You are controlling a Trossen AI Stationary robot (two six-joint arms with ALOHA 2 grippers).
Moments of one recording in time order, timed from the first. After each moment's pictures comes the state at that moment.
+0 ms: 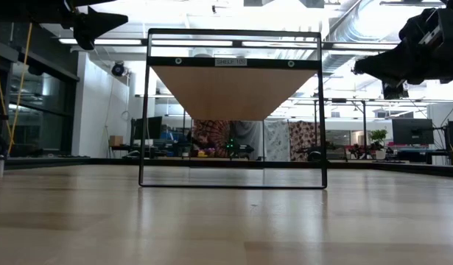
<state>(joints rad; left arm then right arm) 0.00 0.34 0.26 0.23 -0.37 -0.06 -0.02 0.00 0.01 0.04 0.16 0.19</state>
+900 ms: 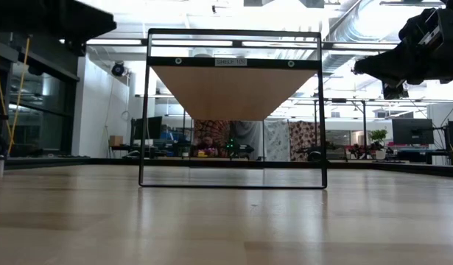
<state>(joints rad) 0.00 0.19 0.24 0.02 -0.34 0.01 -0.02 0.01 0.01 0.04 0.15 0.18</state>
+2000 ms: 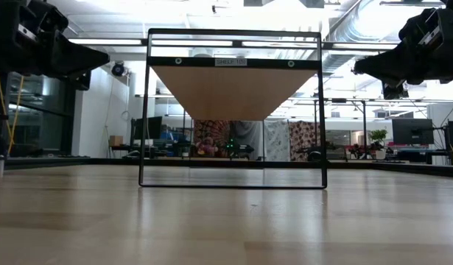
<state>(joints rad) 0.12 0.02 0.01 0.02 -0.06 -0.04 -0.02 0.01 0.01 0.04 0.15 0.18</state>
